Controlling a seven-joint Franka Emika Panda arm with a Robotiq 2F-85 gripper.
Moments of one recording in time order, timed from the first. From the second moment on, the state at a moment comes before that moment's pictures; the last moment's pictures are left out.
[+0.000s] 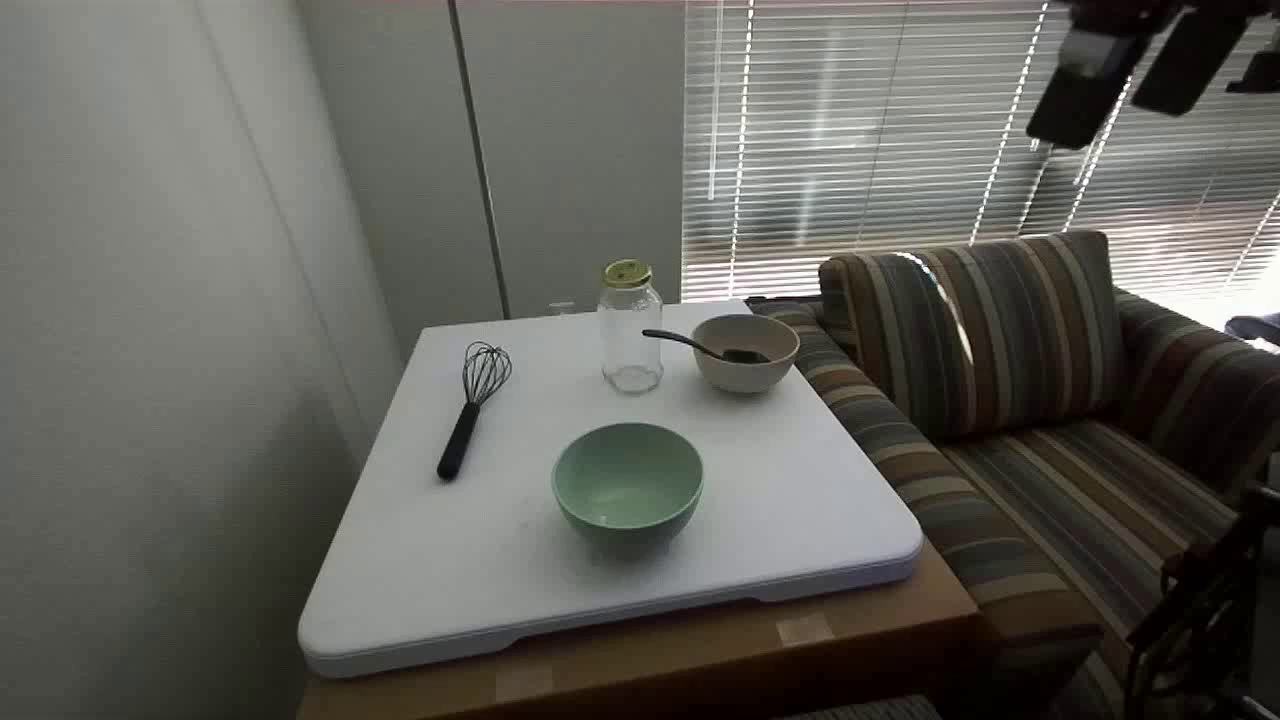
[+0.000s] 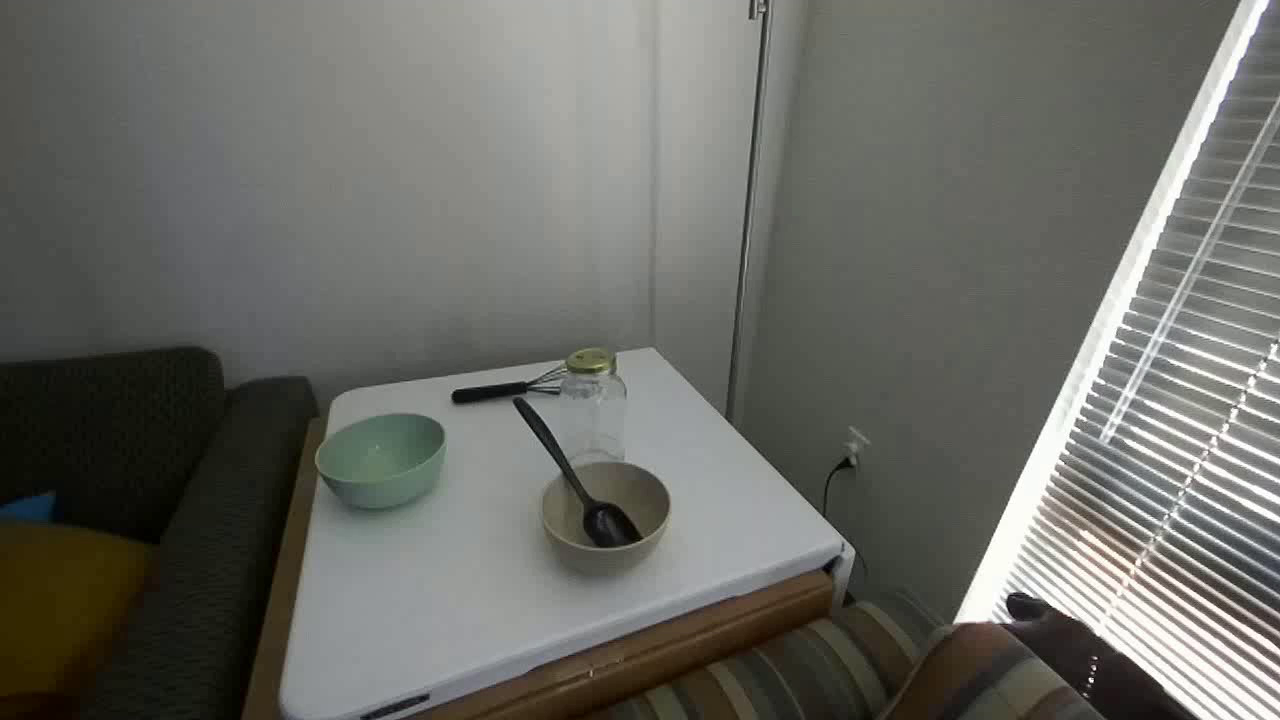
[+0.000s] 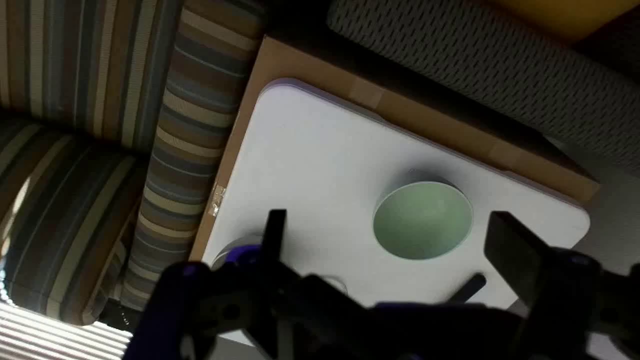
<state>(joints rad) 0.08 -0.62 0.37 -2.61 0.08 2.17 0.53</state>
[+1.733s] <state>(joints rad) 0.01 -0.27 0.24 -2.37 0.07 2.31 0.63</state>
